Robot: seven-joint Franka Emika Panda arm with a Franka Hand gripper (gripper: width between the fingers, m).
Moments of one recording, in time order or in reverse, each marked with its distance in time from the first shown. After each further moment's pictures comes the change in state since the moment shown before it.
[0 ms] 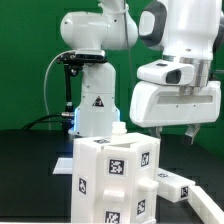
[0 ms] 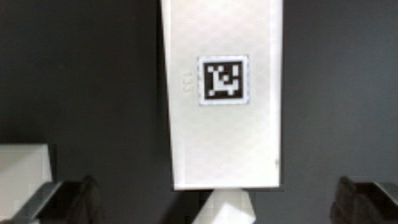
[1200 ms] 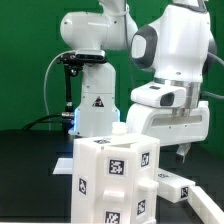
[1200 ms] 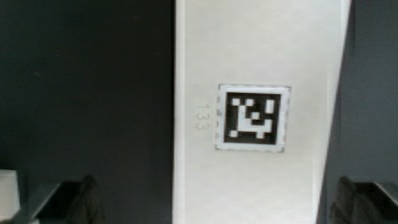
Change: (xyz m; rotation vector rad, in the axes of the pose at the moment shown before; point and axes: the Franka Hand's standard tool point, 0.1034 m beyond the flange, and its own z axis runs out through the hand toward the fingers) arm -0.017 0.005 0.038 0.005 -0.017 -0.036
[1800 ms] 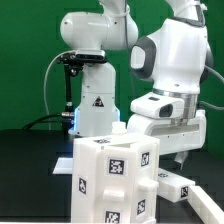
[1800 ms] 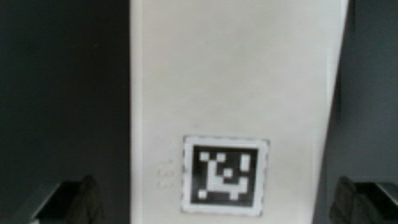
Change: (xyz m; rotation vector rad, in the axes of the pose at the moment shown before) arm -0.012 -0.012 0.025 0.003 -0.006 -0.014
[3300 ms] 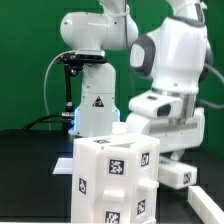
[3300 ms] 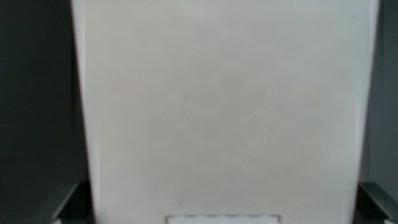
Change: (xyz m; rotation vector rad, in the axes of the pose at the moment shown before) arm -0.009 0.005 -0.035 0.022 -0.057 0.011
